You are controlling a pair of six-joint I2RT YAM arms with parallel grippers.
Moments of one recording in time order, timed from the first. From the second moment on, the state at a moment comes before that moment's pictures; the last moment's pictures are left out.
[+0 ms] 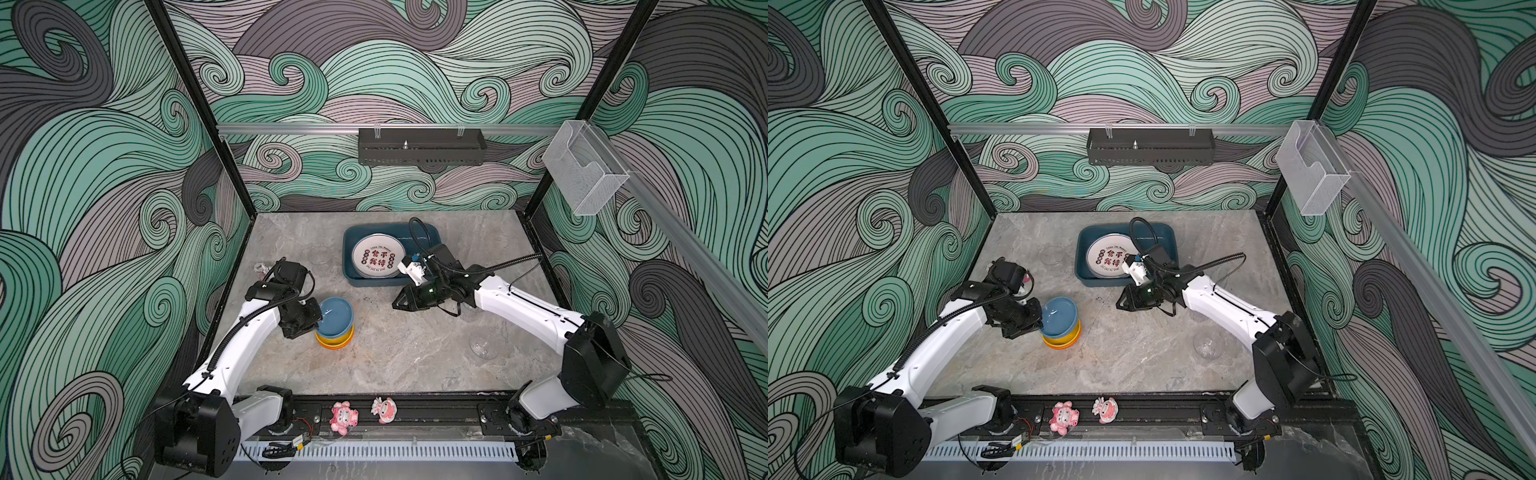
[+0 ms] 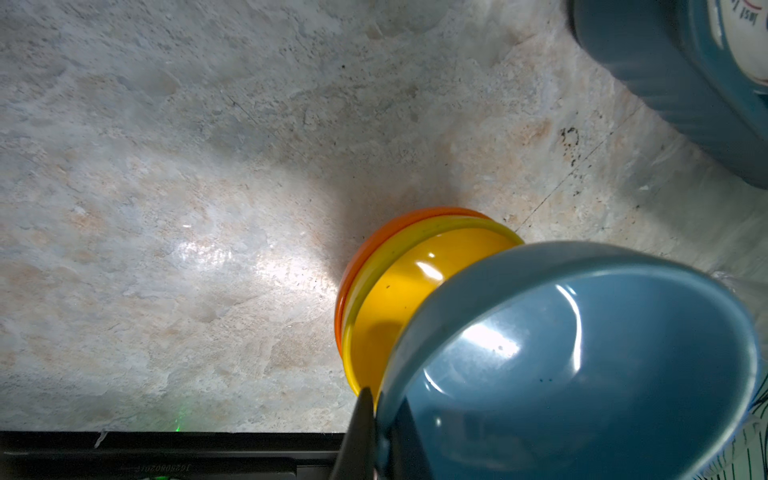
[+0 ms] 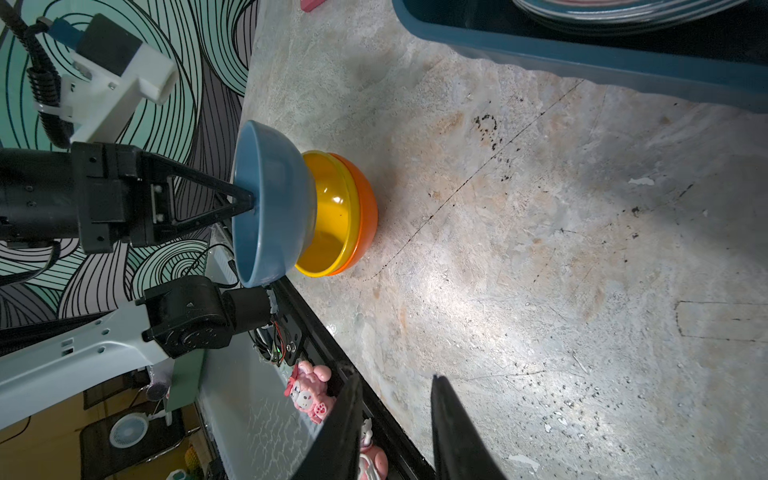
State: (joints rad) left arm -0.16 1.15 0.90 -1.09 0.20 -0.59; right arm 0.68 1.54 1.15 -0.57 -0.55 0.42
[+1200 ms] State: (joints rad) left arm -0.39 1.33 1.19 -1.10 0.23 -0.59; right arm 0.66 1.53 1.36 -0.78 -0.41 0.46
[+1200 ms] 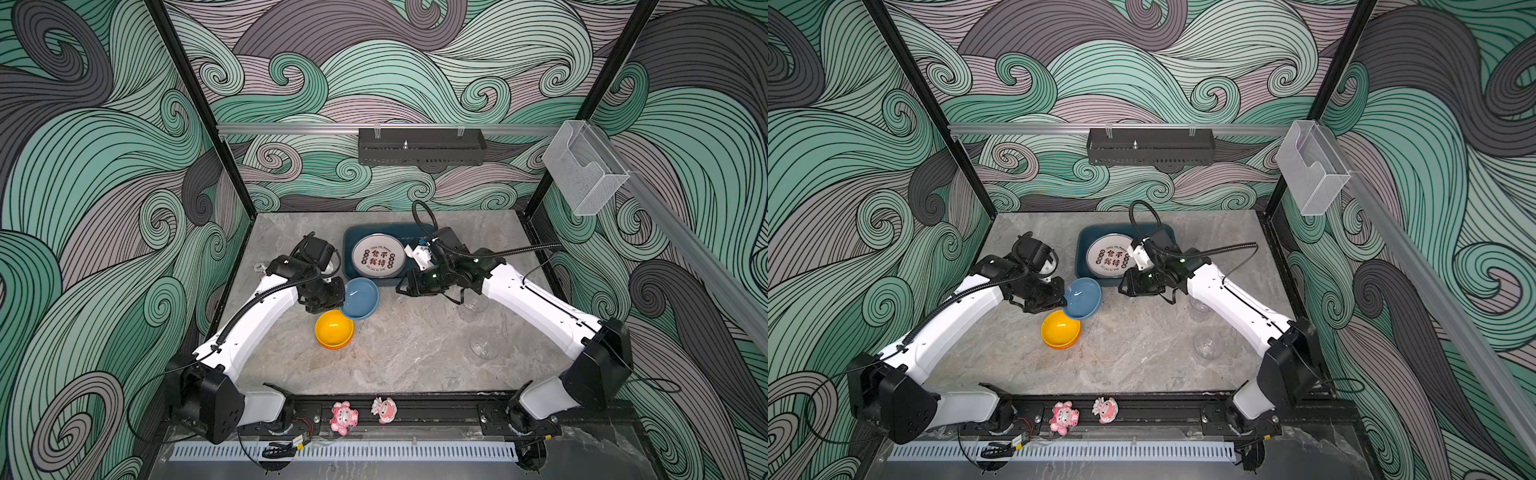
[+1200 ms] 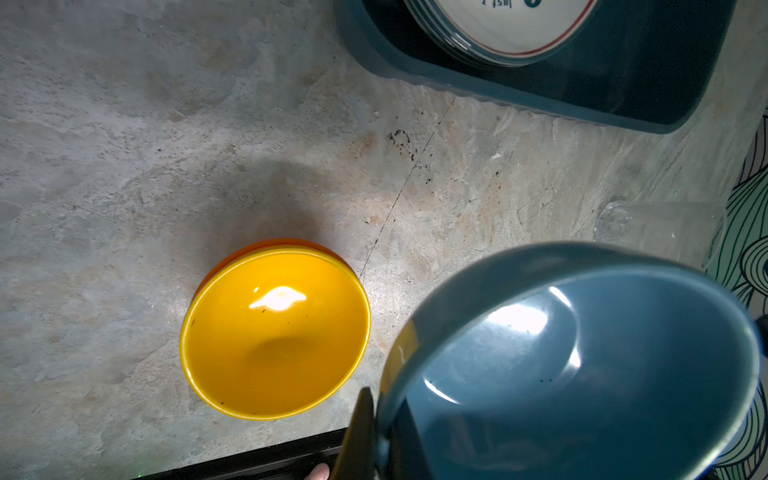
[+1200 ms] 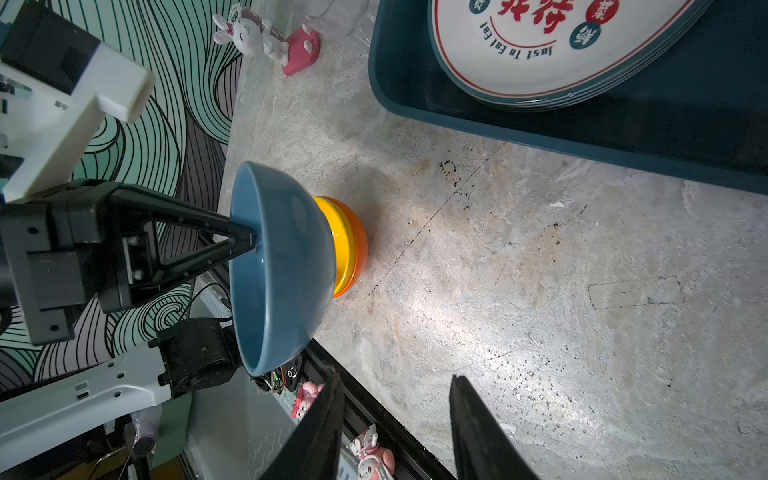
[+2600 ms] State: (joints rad) left arm -0.54 1.52 1.41 -1.10 0.18 -0.59; right arm 0.65 1.62 1.45 -0.79 -0.43 0.52
